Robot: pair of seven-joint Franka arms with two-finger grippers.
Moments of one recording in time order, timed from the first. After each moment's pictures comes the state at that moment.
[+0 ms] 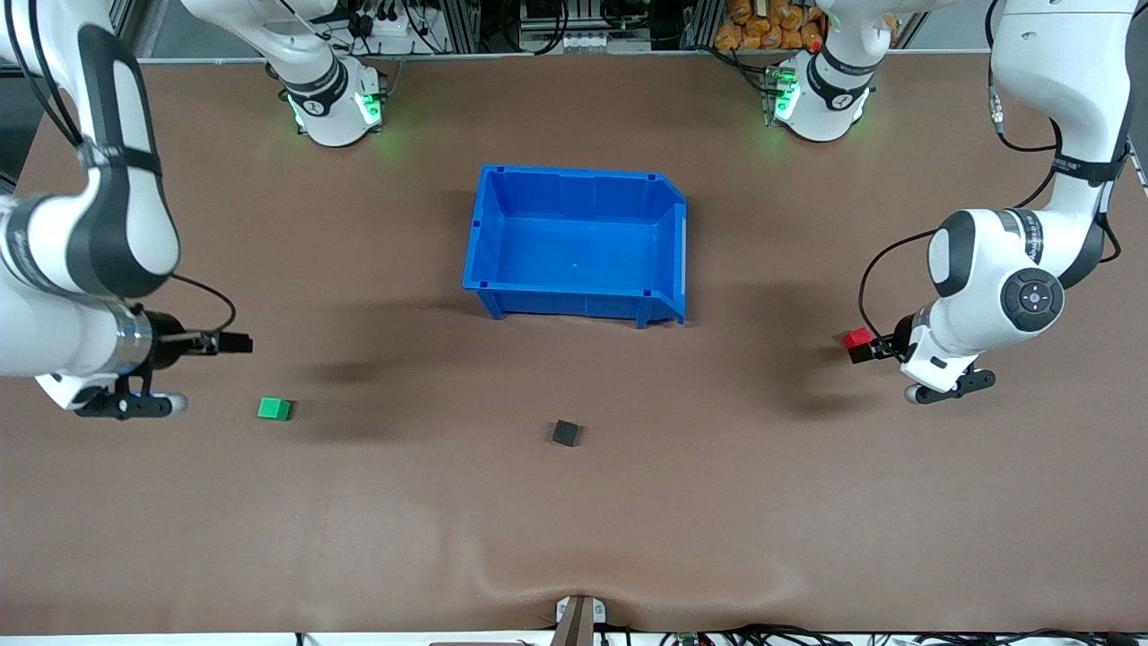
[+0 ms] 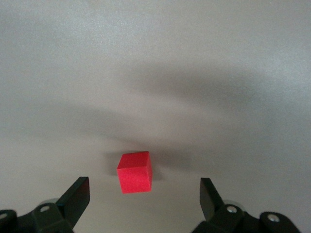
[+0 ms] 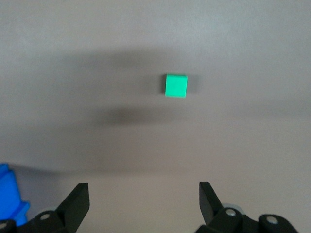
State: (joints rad) left arm 0.05 0.38 -0.07 -2.00 0.06 2.27 -0.32; right arm 0.05 0.42 -0.09 -1.56 0.09 1.76 -0.04
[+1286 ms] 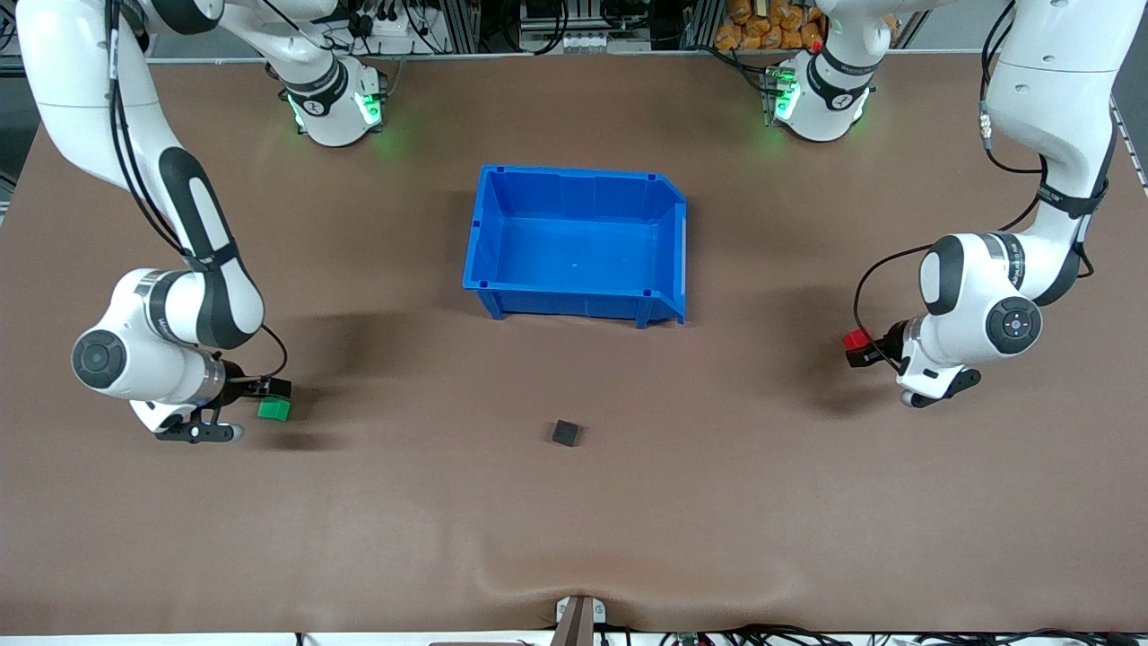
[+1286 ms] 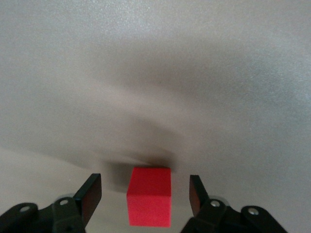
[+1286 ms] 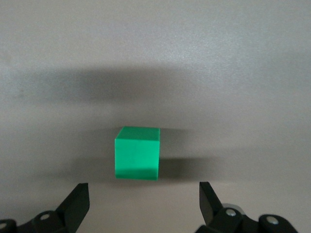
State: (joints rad) left arm 0.10 0.50 -0.08 -2.00 0.06 2.30 -0.39; right arm 0.02 0.62 -0.10 -1.77 0.09 2.28 -0.09
